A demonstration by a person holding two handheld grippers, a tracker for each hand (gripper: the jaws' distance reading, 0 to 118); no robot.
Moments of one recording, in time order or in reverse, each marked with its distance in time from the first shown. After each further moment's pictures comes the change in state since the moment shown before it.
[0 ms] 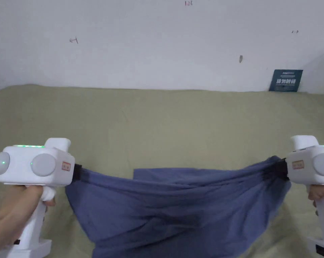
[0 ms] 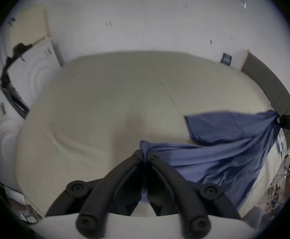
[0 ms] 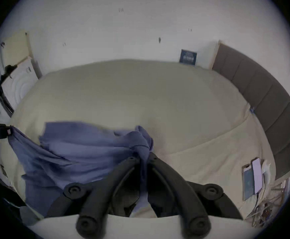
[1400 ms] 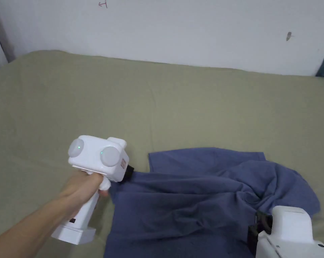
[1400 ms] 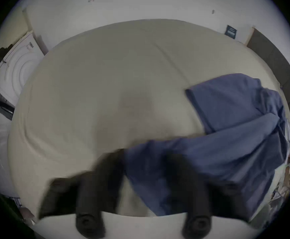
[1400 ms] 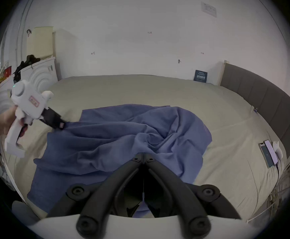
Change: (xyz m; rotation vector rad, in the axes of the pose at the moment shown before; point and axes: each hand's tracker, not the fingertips) left arm 0.063 -0.035 -0.127 -0.253 -0.053 -0.113; right arm -0.156 -0.151 0.022 0.189 0.021 0.030
